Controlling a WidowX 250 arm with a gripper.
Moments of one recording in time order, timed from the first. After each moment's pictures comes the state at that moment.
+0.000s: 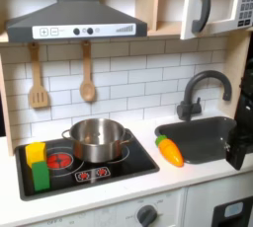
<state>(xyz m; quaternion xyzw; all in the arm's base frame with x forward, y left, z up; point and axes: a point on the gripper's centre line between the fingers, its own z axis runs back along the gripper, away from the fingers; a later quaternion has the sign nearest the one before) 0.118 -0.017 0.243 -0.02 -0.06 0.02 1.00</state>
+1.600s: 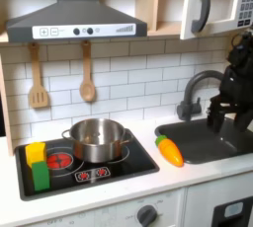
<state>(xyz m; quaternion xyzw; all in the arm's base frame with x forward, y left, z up) 0.188 -0.028 0.266 0.01 -0.11 -0.02 0.99</state>
